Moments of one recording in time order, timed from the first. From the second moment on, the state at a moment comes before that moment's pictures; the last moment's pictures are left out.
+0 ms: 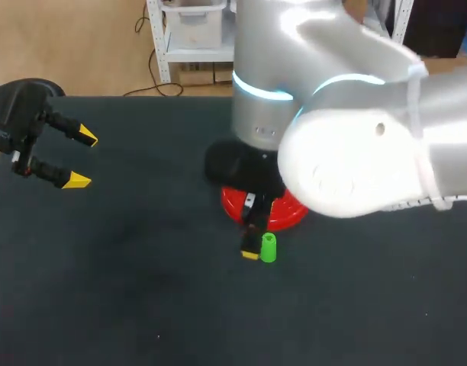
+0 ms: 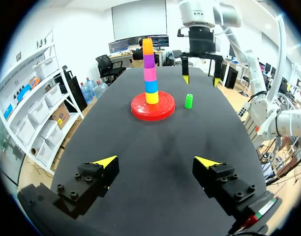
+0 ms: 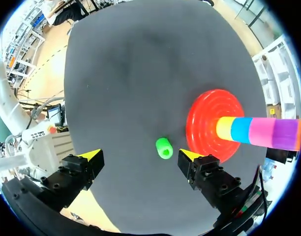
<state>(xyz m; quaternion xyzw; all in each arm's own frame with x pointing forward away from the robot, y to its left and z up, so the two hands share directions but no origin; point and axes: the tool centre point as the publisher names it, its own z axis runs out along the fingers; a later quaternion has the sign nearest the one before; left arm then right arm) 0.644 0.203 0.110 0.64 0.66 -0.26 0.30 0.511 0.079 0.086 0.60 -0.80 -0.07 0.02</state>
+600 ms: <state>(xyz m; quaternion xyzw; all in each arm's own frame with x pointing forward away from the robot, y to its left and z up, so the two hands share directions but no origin) 0.644 0.203 0.110 0.64 0.66 -0.26 0.30 0.506 0.064 0.058 0.57 -0.82 -0.07 0.00</state>
